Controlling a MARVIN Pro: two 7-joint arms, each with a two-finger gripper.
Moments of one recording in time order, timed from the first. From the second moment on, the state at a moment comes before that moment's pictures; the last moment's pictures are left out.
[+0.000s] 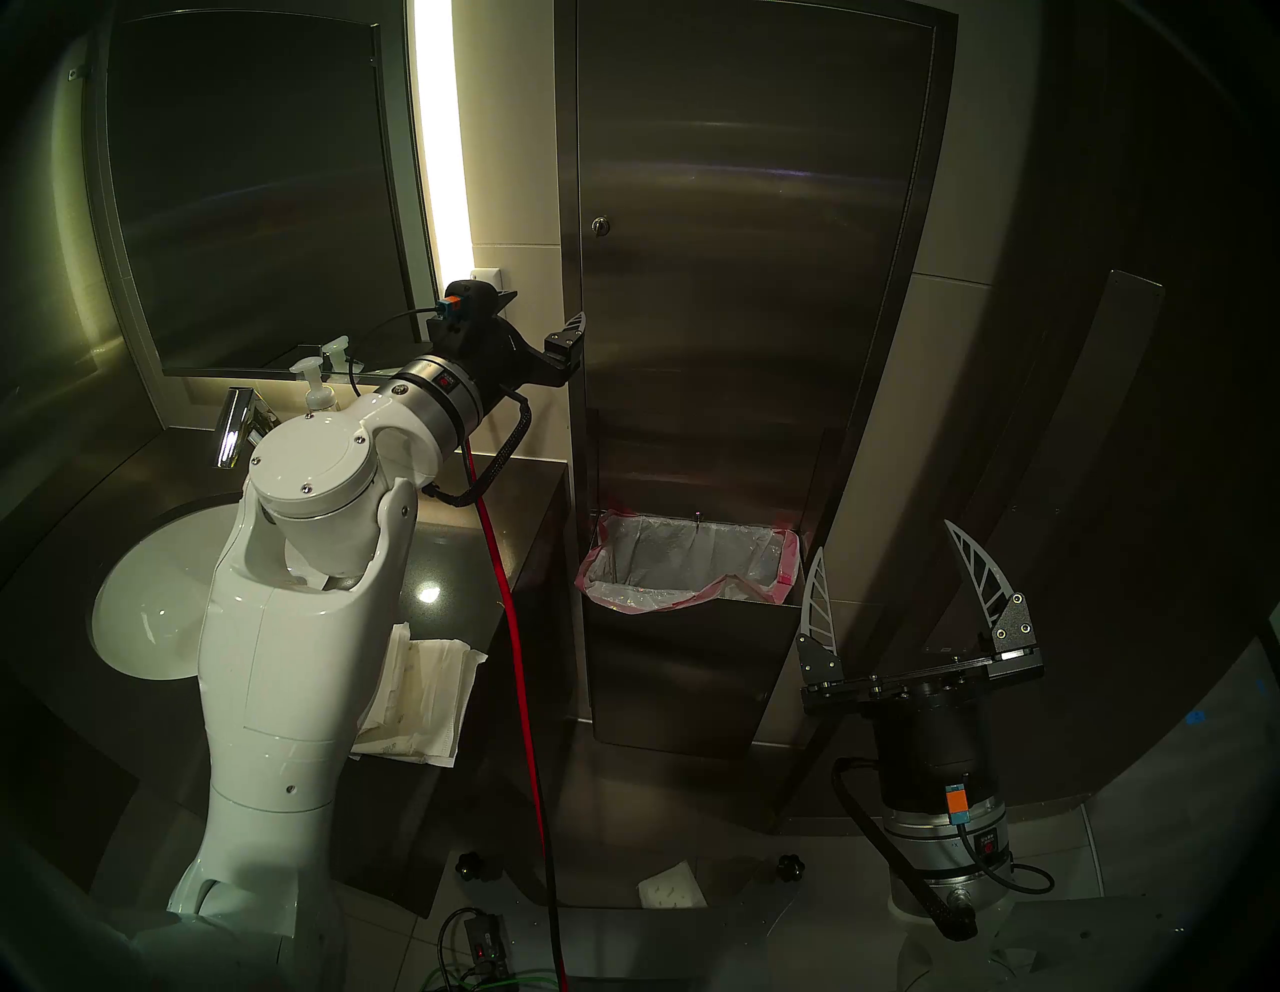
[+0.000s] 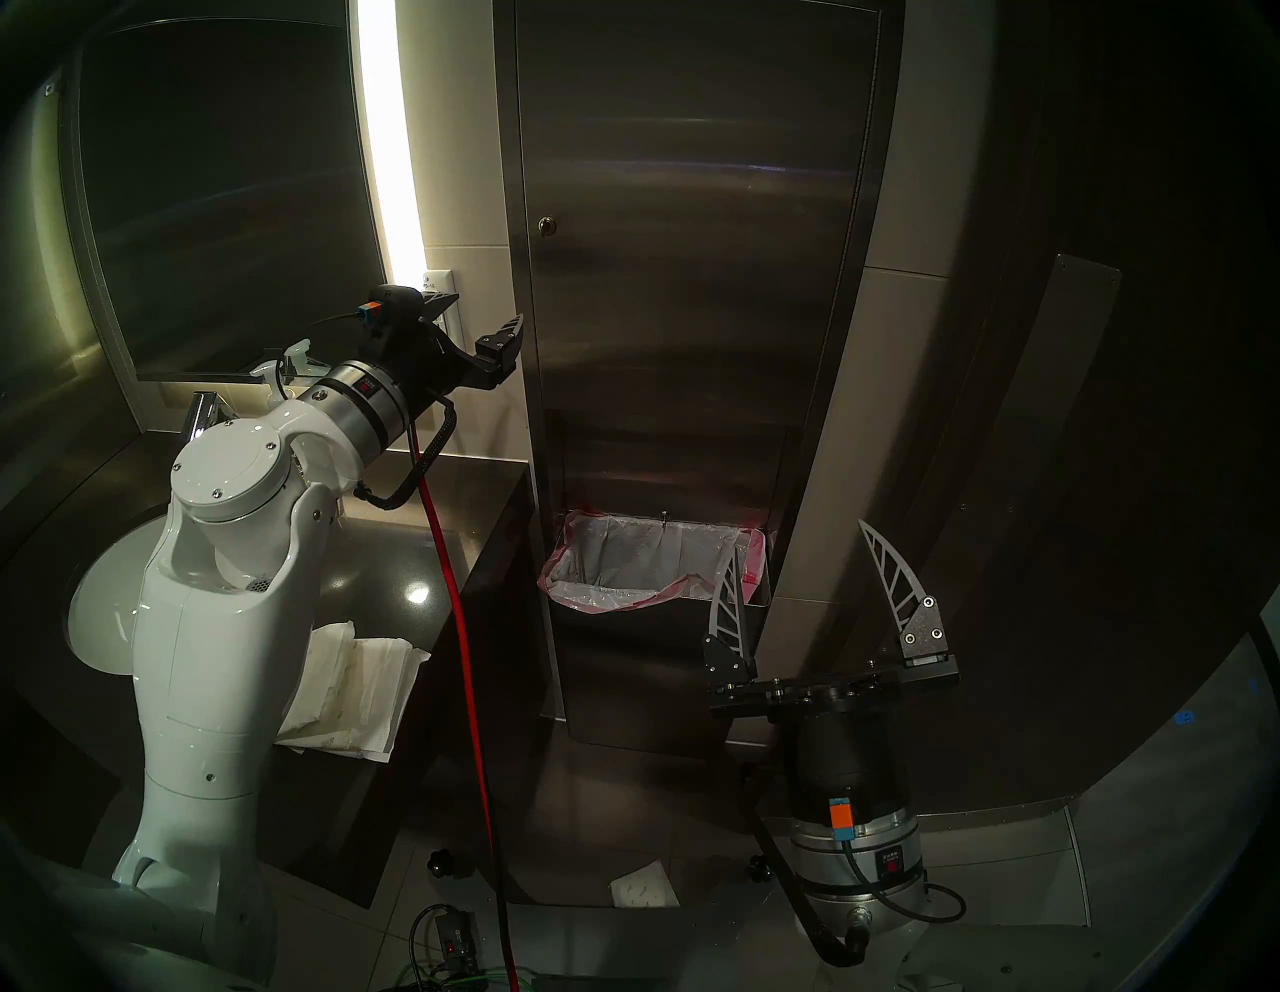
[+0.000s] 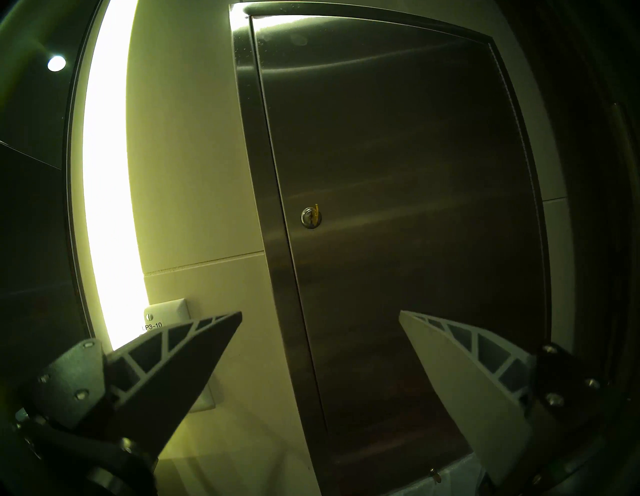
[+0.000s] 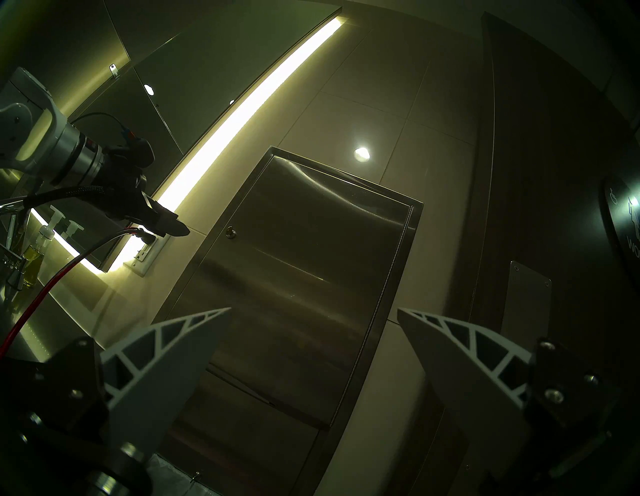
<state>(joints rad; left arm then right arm) 1.33 -1.35 -1.53 -2.02 -0.14 0.44 -0.29 -2.04 -0.50 0.74 -2.33 -0.49 -0.09 -1.32</state>
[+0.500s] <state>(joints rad) 1.19 -1.42 -1.47 -1.92 -0.12 0.45 -0.27 -2.03 -0.50 0.74 -2.33 -0.49 -0.09 -1.32</state>
